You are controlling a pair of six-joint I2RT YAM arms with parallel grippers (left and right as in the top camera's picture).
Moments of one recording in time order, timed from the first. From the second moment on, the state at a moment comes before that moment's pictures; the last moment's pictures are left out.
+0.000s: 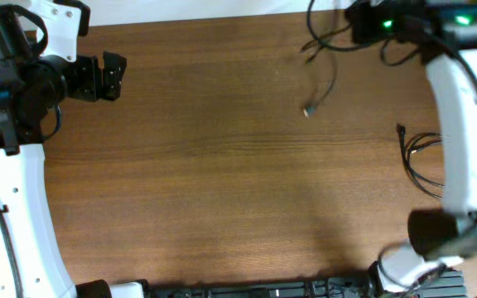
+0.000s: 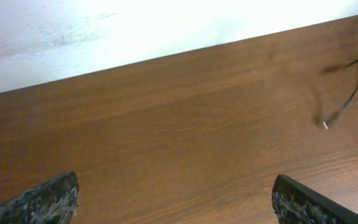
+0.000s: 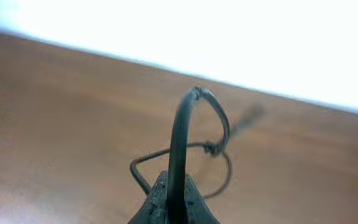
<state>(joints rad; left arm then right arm) 0.12 1.53 1.96 -1.16 0.31 0.27 0.01 1.77 2.12 -1.04 -0.29 -0.13</state>
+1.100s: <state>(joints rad) 0.12 1.53 1.96 -1.16 0.31 0.27 -0.33 1.67 2.13 -1.61 -0.29 0.02</state>
